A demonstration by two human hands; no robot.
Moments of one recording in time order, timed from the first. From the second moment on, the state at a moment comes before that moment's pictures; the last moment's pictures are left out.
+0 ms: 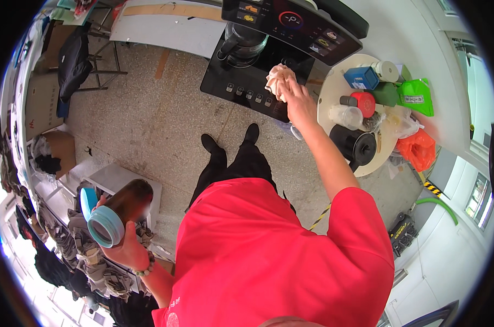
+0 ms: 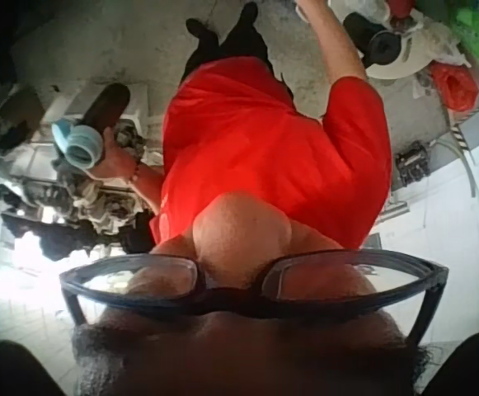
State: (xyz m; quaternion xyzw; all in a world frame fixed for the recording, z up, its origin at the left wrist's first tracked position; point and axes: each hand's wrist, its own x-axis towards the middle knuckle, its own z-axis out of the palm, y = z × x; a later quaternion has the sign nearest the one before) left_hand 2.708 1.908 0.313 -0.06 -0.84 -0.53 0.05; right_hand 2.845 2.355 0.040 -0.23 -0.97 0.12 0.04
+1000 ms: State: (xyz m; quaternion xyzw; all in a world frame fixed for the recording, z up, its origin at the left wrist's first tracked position) left_hand 2.736 1.932 0.309 -0.05 -0.86 -0.51 0.06; right_hand 2.720 2.467 0.025 -0.24 -0.95 0.17 0.02
